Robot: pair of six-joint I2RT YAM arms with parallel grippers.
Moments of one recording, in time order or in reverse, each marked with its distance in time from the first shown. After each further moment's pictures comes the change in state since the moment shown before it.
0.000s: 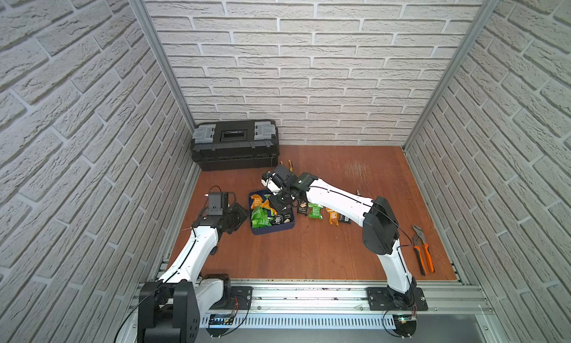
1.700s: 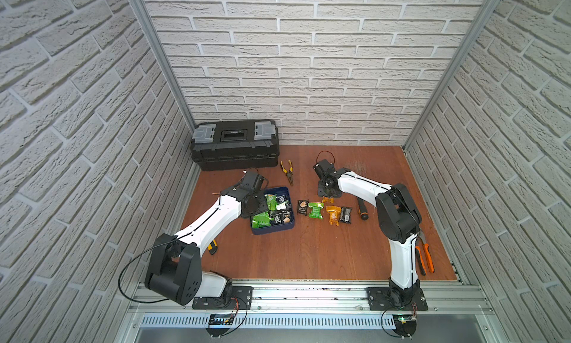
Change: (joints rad) left arm -0.363 0.335 0.414 -0.302 -0.363 0.164; right arm -0.375 -0.071 -0.384 0.092 0.352 0.402
